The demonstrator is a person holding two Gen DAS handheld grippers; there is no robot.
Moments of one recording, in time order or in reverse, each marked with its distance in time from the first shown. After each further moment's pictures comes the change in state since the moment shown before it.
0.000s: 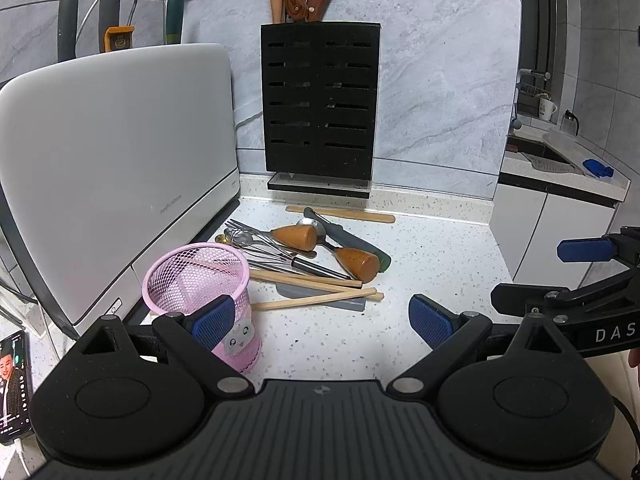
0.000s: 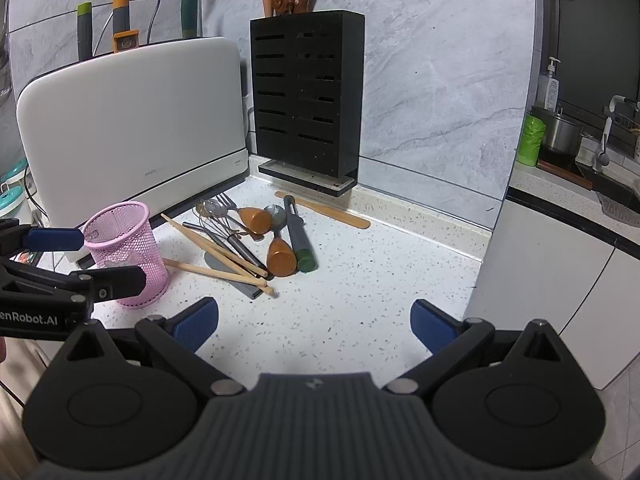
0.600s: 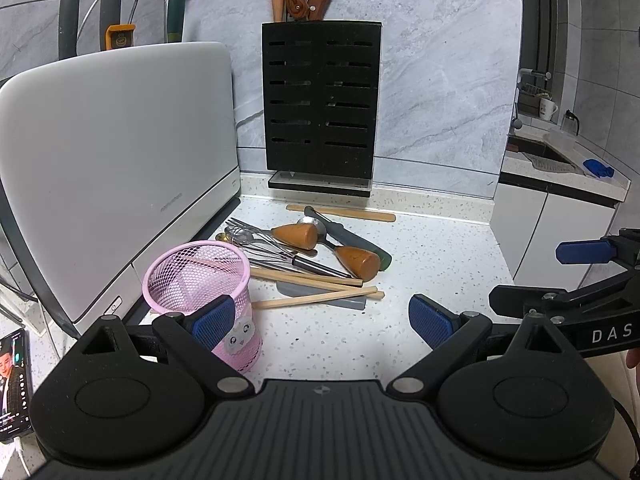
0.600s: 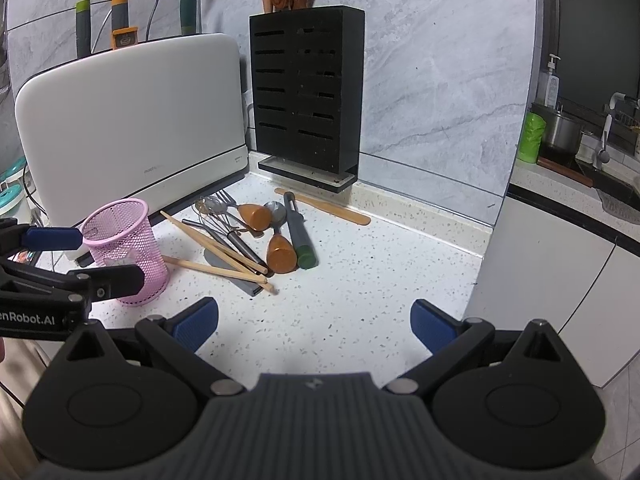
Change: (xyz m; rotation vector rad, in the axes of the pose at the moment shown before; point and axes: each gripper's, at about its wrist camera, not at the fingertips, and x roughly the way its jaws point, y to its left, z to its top) left arm 0.001 0.001 -0.002 -0.007 0.002 0.000; right arm 0.001 0.002 -0.003 0.003 0.007 0.000
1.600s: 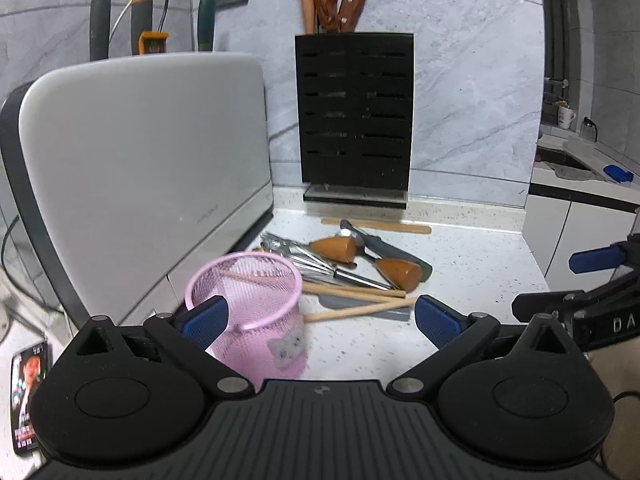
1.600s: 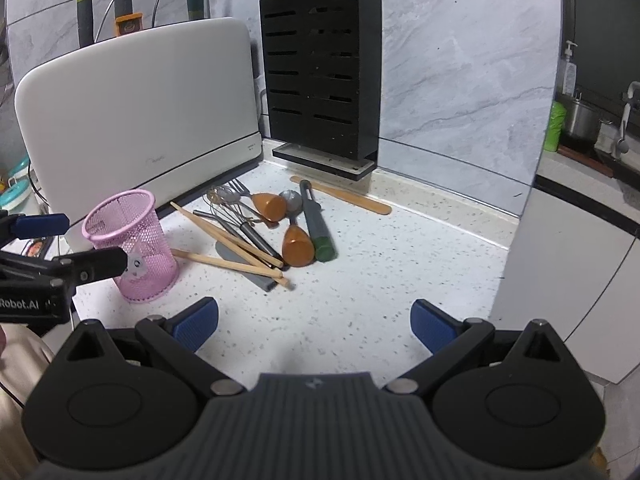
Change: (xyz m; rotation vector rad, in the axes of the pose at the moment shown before) left arm 0.006 0.028 -0.007 0.015 -0.061 0.057; right arm 0.027 0.002 0.004 0.008 0.040 0.057
